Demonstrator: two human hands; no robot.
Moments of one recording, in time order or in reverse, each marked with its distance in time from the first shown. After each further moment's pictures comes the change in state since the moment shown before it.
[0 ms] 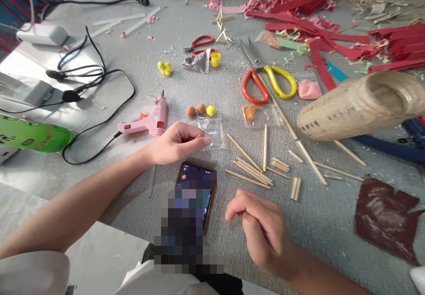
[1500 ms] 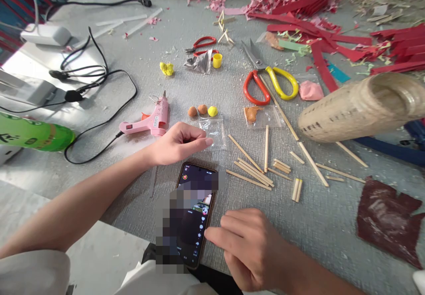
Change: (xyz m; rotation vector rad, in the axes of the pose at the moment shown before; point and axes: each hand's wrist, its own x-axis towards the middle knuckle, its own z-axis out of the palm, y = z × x) left_hand 0.000 0.001 0.001 0.010 0.001 -0.010; right_hand 0.007 -0.015 0.005 -0.359 -0.306 -0.378
